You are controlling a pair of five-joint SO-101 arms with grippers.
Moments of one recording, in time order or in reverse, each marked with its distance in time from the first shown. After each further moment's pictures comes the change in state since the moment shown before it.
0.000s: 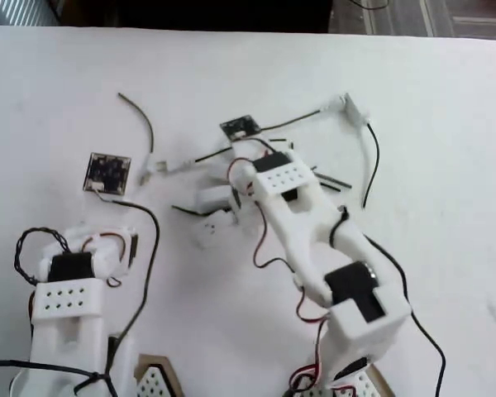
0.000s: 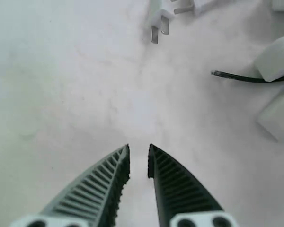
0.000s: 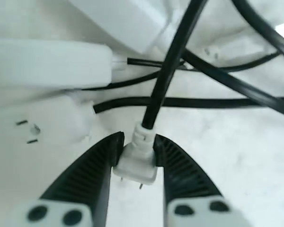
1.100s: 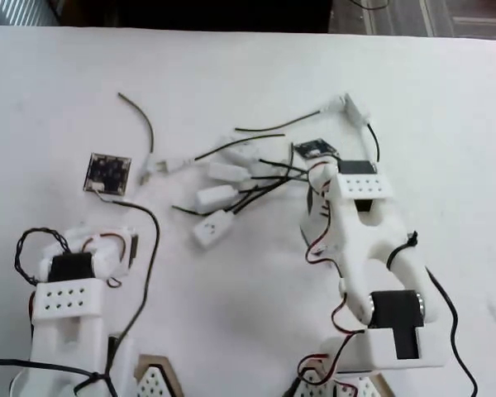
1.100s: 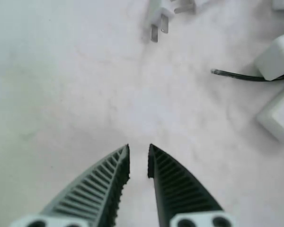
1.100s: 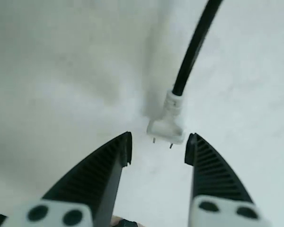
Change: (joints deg) left arm 0.0 0.0 0.2 0.0 0.0; right arm 20.8 -12.7 13.4 12.7 17.2
